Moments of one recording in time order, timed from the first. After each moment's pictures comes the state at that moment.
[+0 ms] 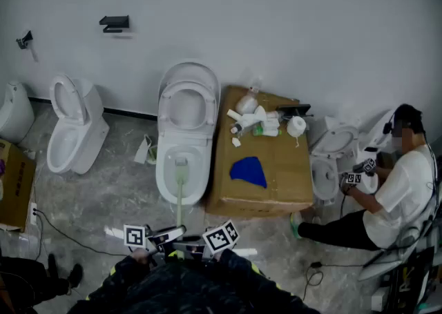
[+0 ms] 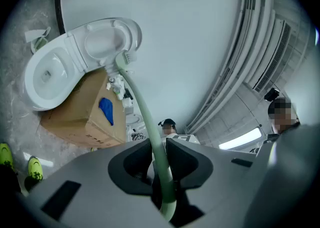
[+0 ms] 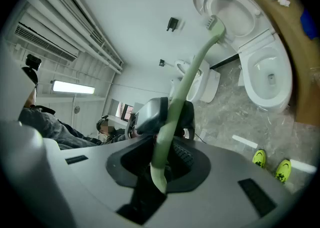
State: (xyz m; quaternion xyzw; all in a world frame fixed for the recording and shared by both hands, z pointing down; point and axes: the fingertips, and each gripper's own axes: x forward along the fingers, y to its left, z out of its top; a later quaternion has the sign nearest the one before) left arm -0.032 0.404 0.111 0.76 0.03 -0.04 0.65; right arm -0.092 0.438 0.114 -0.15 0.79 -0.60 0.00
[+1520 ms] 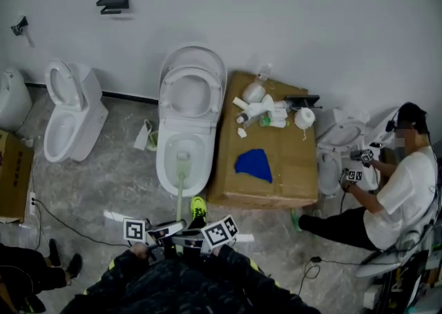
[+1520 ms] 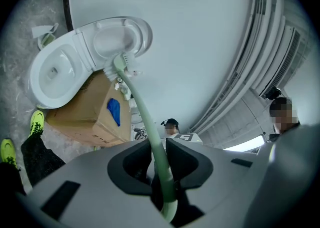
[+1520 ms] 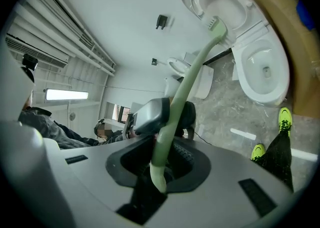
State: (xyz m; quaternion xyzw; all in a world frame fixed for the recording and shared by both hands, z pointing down) left arm -0.031 0.373 0.145 0.74 0.01 -0.02 0.68; right arm -0.092 0.405 0.143 -0.15 0.76 -0.63 0.00
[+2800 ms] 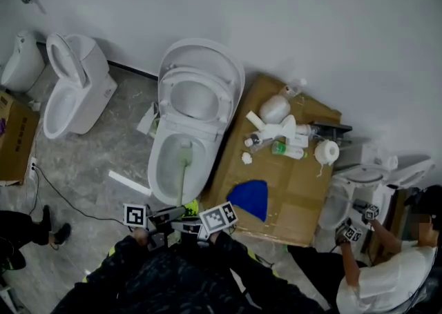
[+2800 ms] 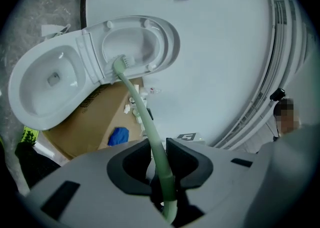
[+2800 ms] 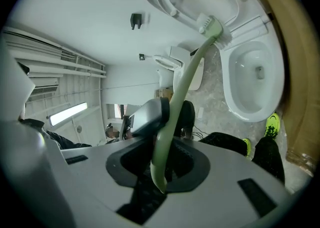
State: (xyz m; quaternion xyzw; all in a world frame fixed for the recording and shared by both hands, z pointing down) left arm 0.114 0.173 0.201 0.69 -0.08 -0.06 0.72; right arm 0.054 0.215 0.195 -0.08 0.70 -0.71 -0.05
